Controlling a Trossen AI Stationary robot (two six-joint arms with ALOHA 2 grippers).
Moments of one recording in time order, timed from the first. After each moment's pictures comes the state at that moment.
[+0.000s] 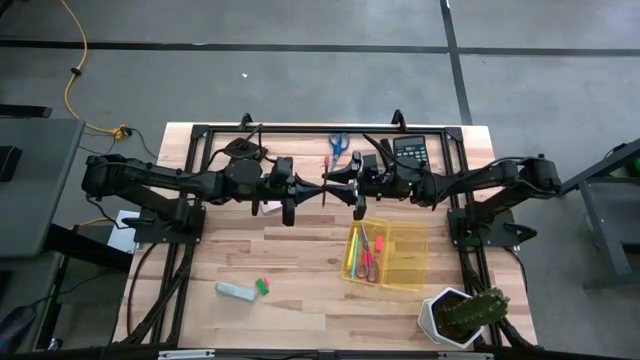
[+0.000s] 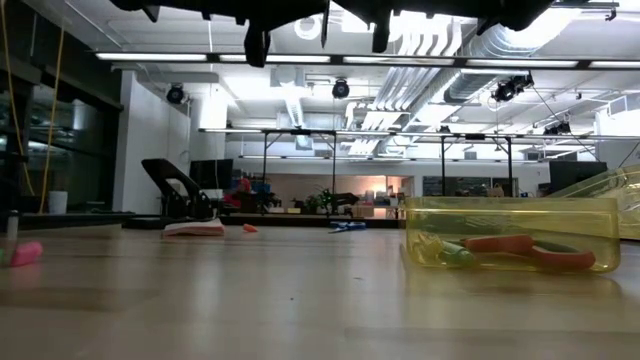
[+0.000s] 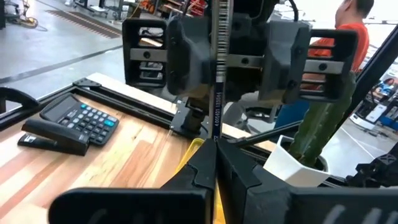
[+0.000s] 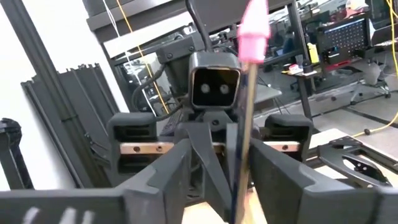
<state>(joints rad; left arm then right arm) 0.14 1.30 0.80 0.41 -0.04 -0.36 -0.03 1.42 0.84 0.74 -0.03 0.32</state>
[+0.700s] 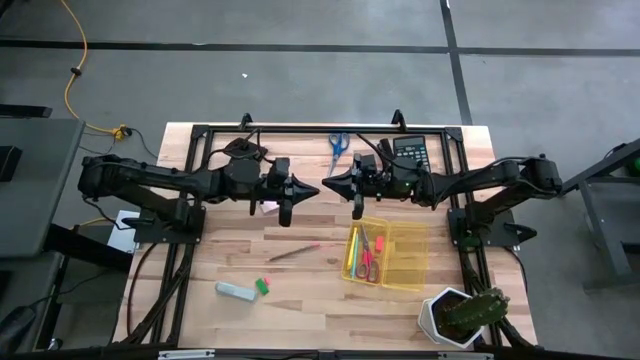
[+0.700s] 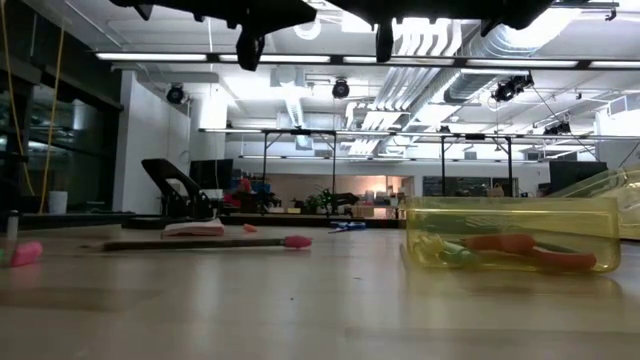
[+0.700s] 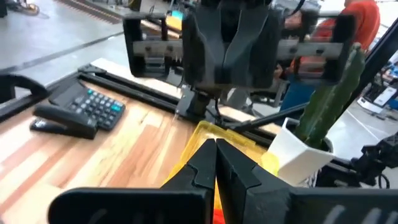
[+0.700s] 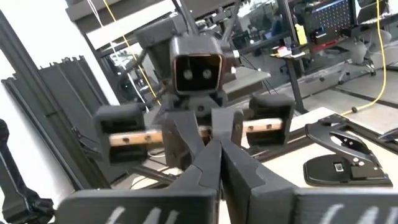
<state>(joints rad) 0.15 1.25 0.80 0.30 -0.03 -0.34 -0.04 1.41 0.84 0.65 0.00 0.36</state>
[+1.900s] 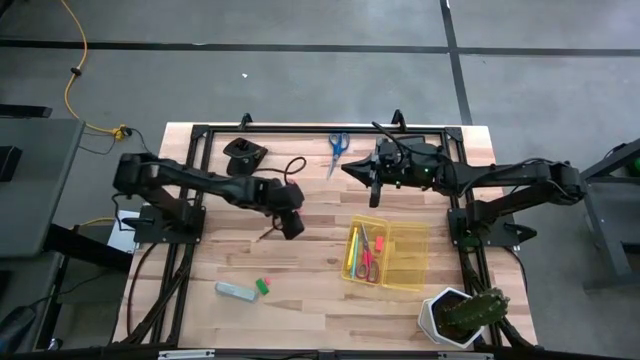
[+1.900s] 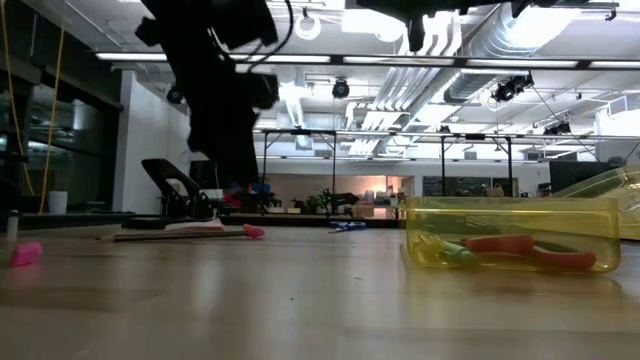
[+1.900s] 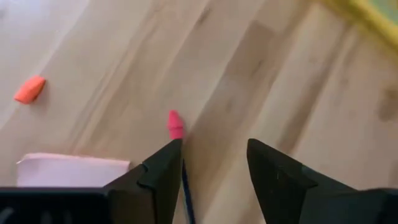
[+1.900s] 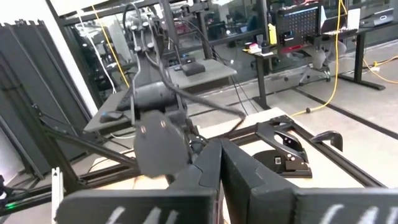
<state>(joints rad) 0.13 1.58 0.94 -0.47 -0.16 -0.46 -0.12 1.19 0.84 0.33 0.01 0.22</state>
